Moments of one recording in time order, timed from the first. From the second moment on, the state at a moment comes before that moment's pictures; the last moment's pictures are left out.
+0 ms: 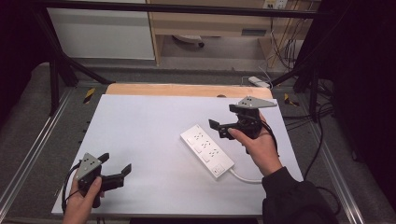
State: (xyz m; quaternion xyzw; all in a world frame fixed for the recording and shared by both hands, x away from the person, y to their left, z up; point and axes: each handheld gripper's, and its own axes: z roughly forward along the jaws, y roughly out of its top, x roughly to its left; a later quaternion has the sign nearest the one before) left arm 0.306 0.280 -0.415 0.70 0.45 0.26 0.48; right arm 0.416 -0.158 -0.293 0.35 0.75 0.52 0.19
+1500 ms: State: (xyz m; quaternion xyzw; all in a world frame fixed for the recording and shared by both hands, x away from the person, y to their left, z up) left arm 0.307 0.278 -0.415 0.71 0.44 0.26 0.48; right arm 0.440 -0.100 -0.326 0.29 0.80 0.49 0.17
